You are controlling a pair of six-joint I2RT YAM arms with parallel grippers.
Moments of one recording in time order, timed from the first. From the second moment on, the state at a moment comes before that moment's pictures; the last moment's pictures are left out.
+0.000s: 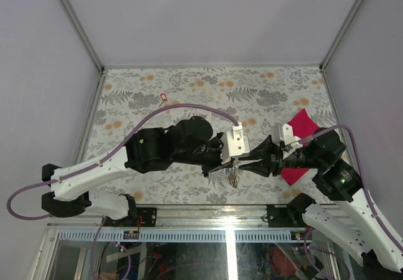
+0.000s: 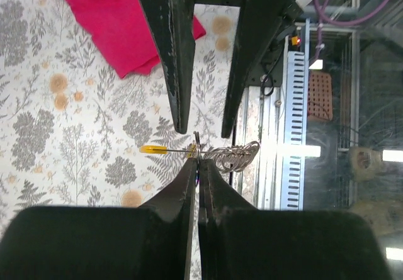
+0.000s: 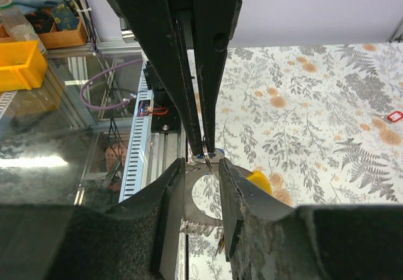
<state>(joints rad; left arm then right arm) -1.26 1.30 1.58 -0.80 0.19 0.15 0.62 0.61 0.89 -0.33 -0.91 -0.02</state>
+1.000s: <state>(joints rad) -1.27 1.48 1.81 -1.10 0.13 0.22 0.62 0.68 0.79 -0.20 -0.95 0.02</state>
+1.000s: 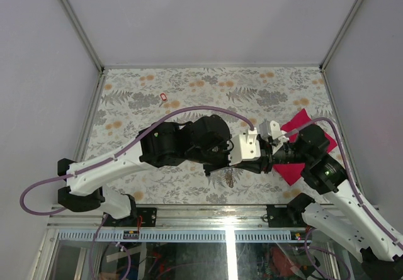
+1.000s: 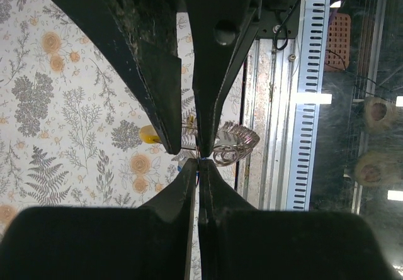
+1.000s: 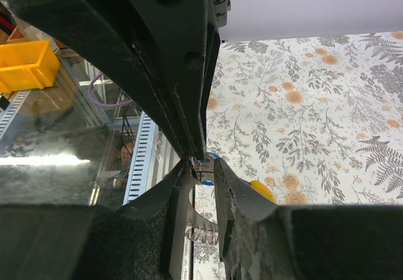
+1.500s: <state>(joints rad) -1.27 1.48 1.82 -1.10 0.12 0.22 0.62 0.68 0.78 -0.18 -0.99 0.03</state>
